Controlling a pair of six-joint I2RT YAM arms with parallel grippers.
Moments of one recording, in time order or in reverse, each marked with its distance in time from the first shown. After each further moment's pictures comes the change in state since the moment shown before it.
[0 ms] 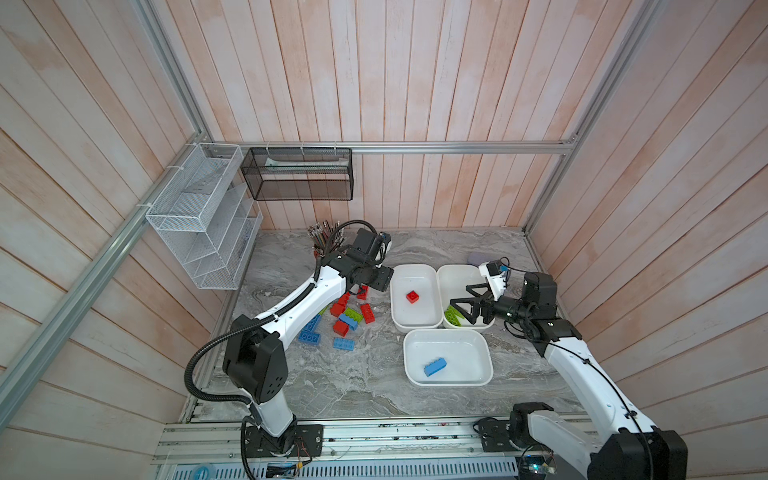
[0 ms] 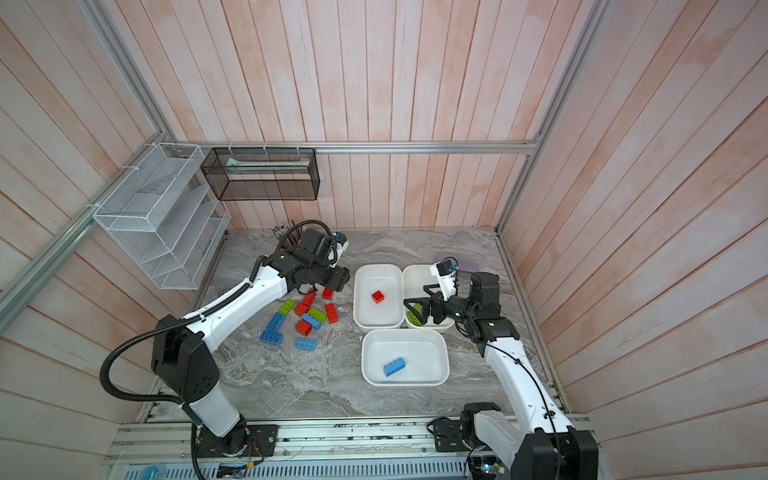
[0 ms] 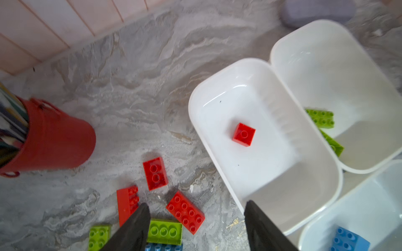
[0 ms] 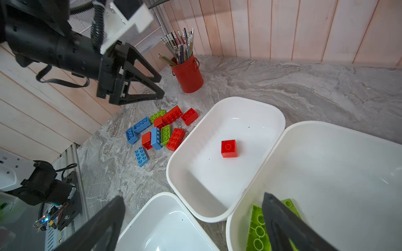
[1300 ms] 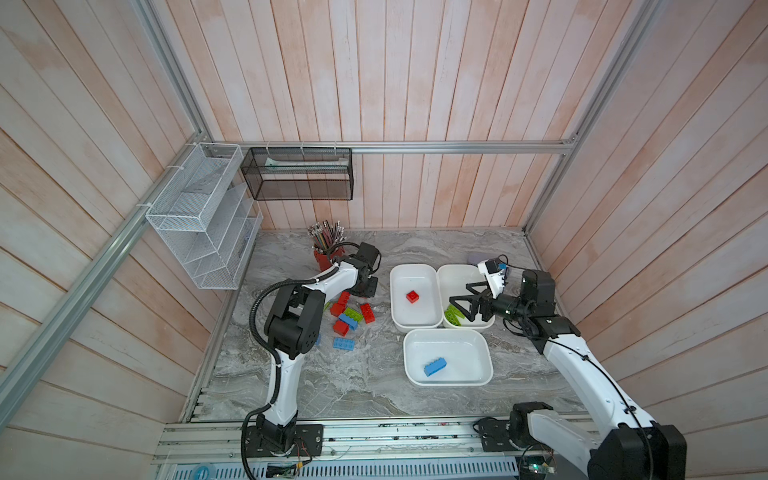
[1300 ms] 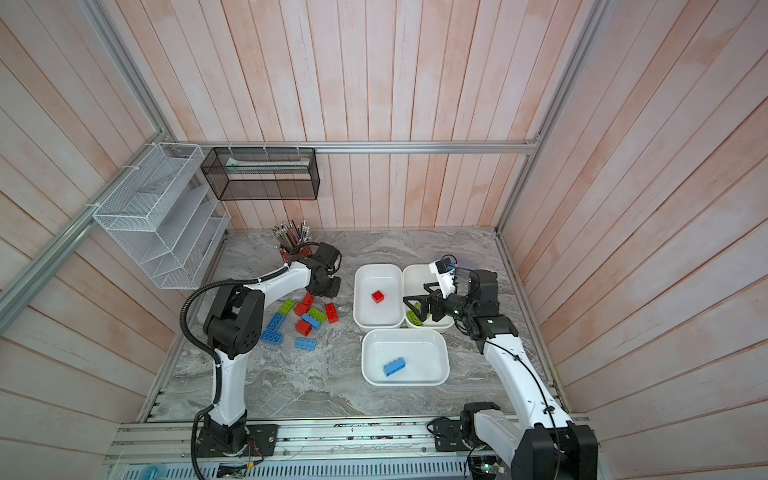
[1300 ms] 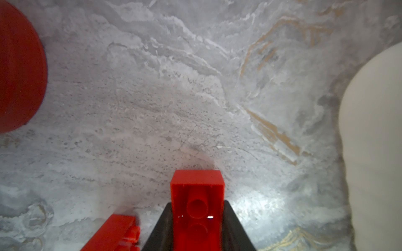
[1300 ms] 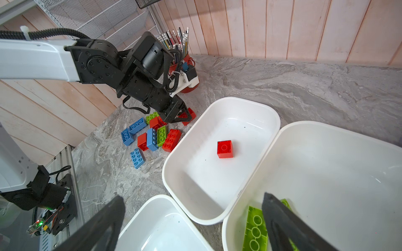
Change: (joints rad) left arm 0.120 0.380 0.058 0.058 -0.052 -0.100; right arm 0.005 0.016 0.015 -0.003 0.027 0.001
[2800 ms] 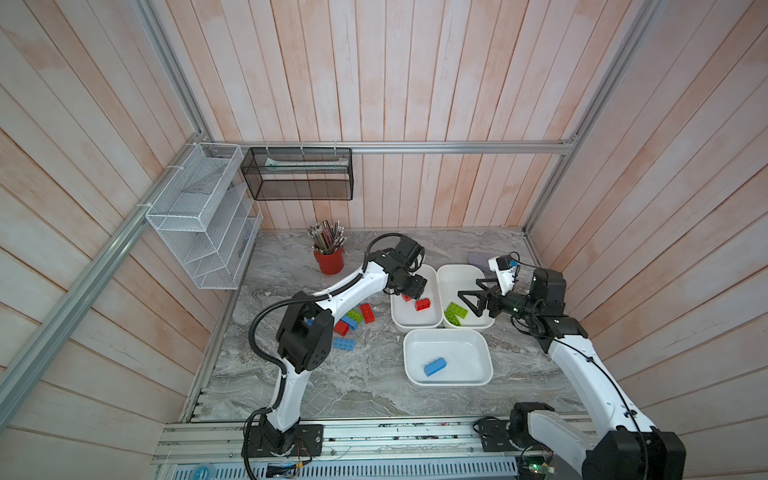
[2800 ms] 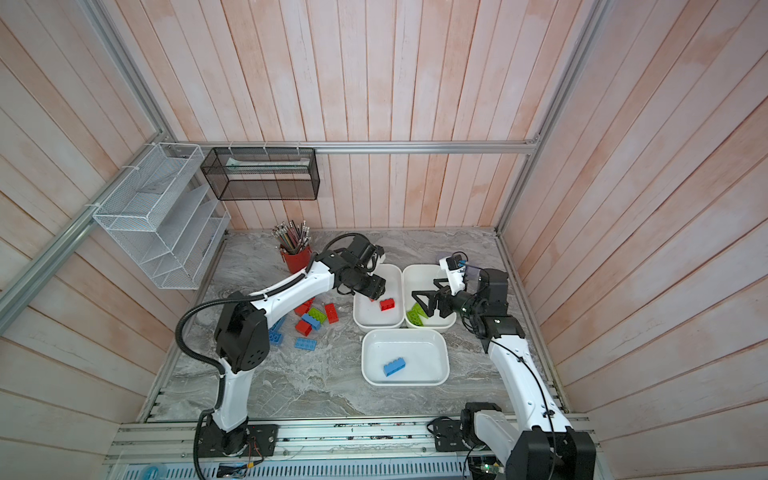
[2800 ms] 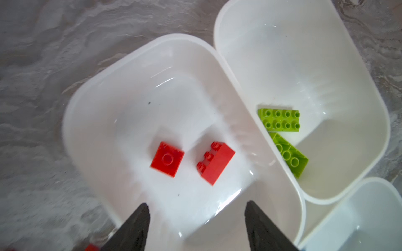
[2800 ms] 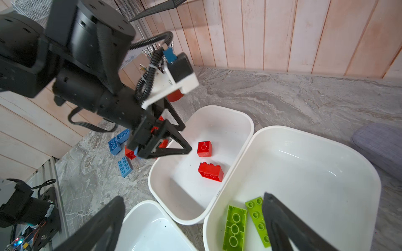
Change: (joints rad) left arm -0.228 -0.103 0.198 -0.113 0.182 0.023; right arm -0.082 -0.013 0.012 0.003 -0.010 -0.015
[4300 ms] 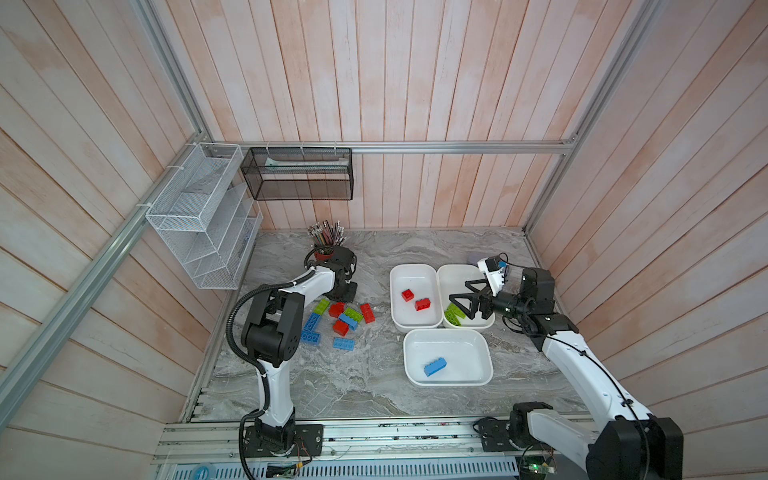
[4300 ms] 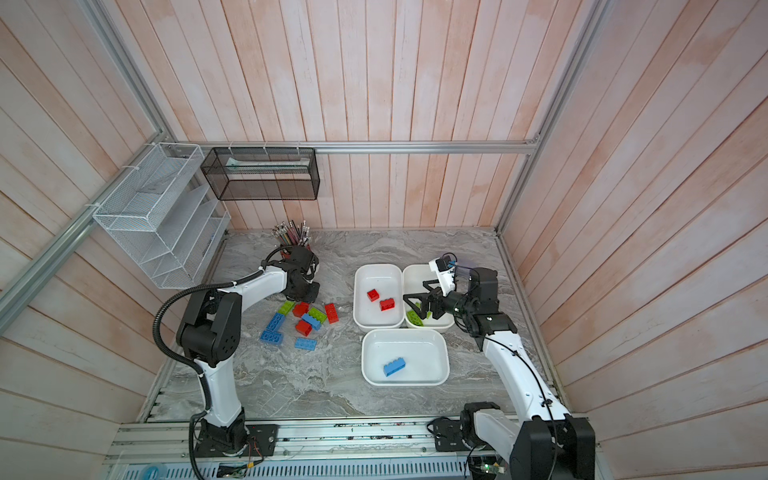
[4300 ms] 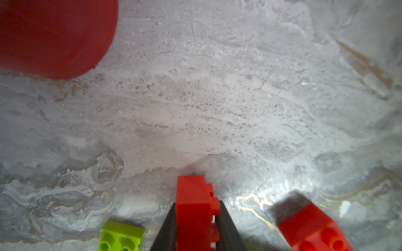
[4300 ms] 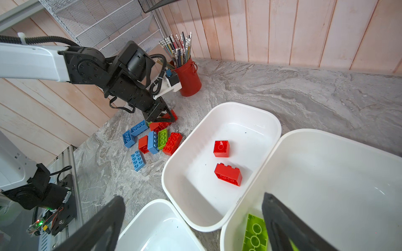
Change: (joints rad) left arm 0.352 -0.057 -0.393 0.122 -0.123 0.122; right arm 0.072 0.044 -0.006 0.038 -0.016 0.008
